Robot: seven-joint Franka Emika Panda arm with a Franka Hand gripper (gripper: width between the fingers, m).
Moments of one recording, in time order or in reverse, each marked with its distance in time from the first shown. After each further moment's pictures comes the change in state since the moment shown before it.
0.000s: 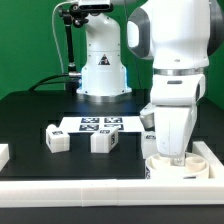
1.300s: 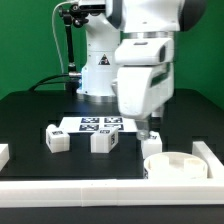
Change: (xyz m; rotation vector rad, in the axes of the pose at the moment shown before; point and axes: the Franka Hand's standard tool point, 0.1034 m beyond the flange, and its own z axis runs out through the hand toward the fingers) arm -0.058 0.012 -0.057 -0.050 -0.014 0.046
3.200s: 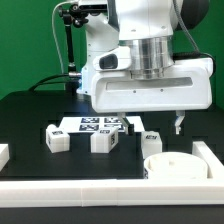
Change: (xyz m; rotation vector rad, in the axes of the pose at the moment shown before) arm 0.009 -0.017 0.008 0.090 -0.012 1.389
